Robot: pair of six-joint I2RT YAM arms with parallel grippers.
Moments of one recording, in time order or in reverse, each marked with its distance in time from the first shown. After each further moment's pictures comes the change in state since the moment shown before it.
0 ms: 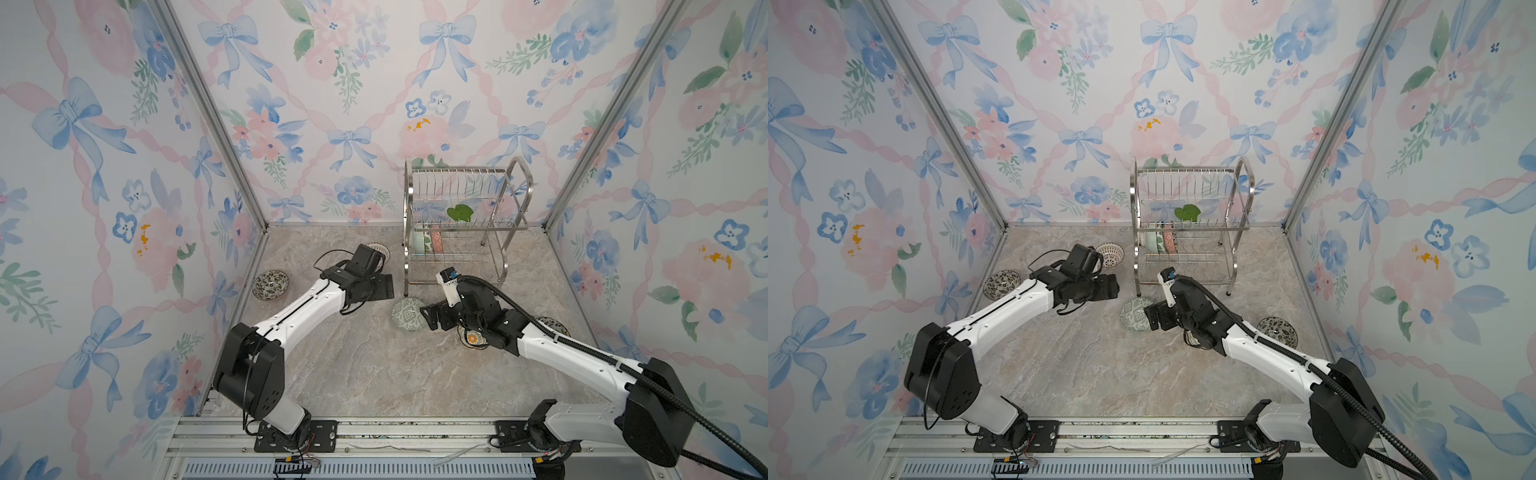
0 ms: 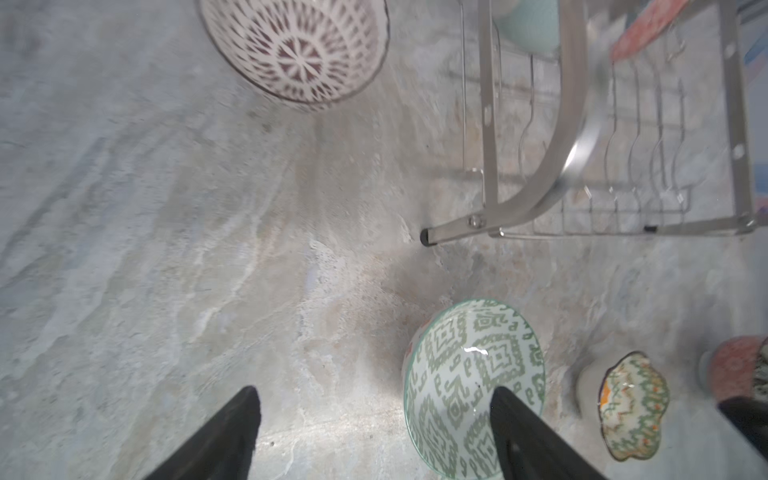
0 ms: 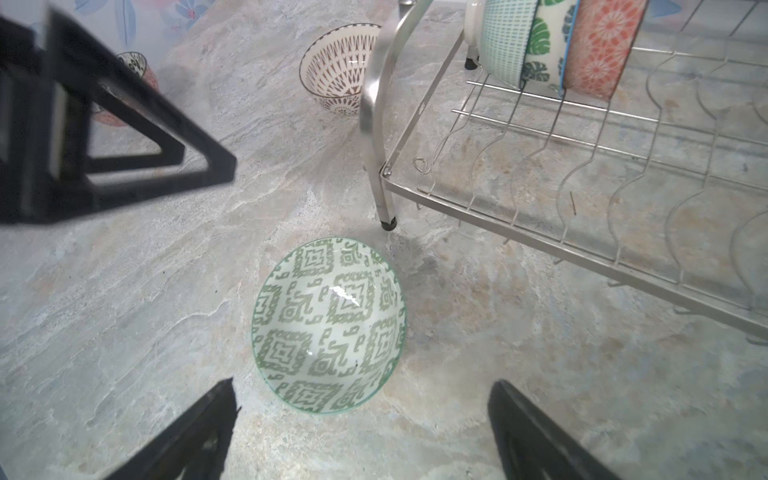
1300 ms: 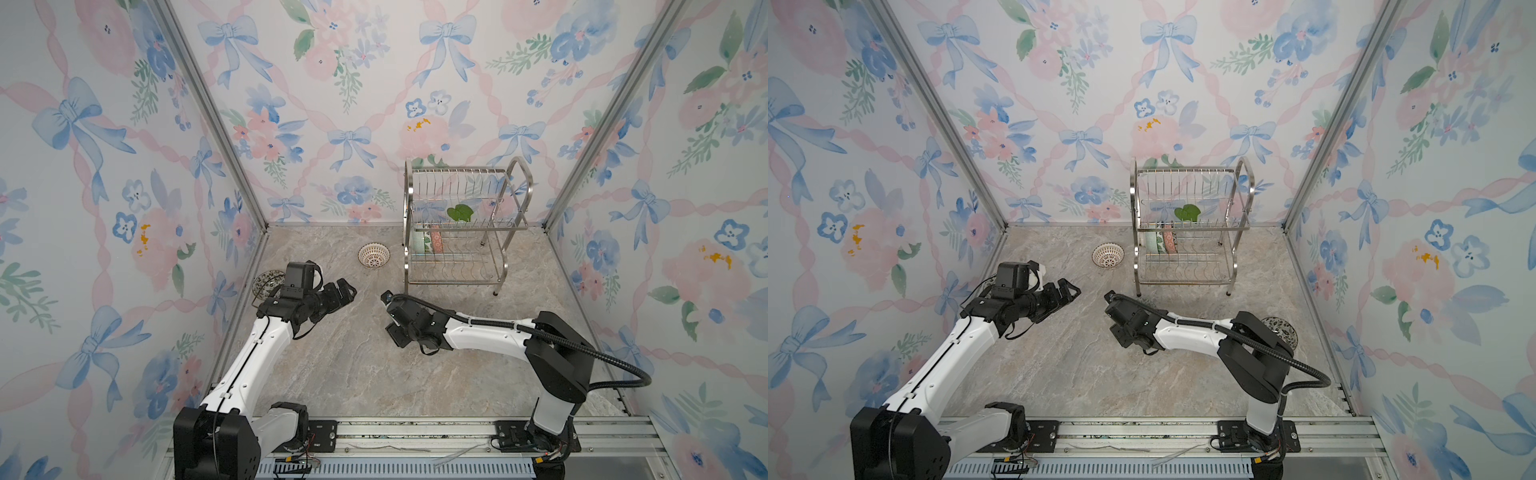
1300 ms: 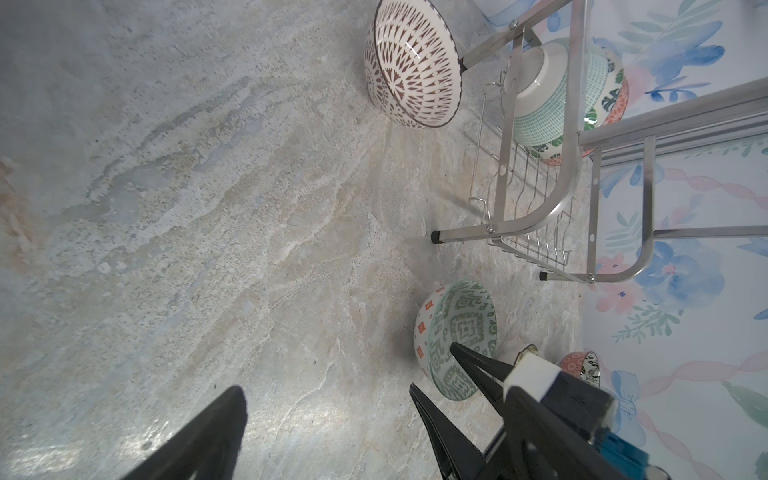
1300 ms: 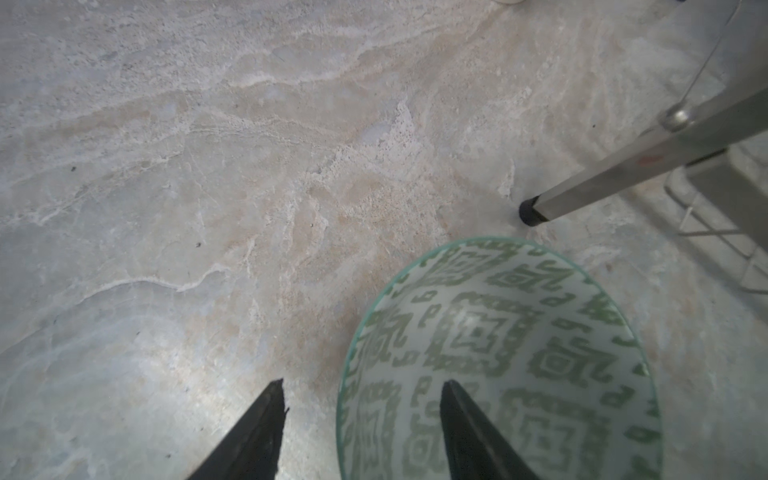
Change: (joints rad) left arm 0.335 -0.336 -0.302 0.034 0.344 -0.079; right arm 0.251 0.545 0.330 -0.089 0.218 -0.090
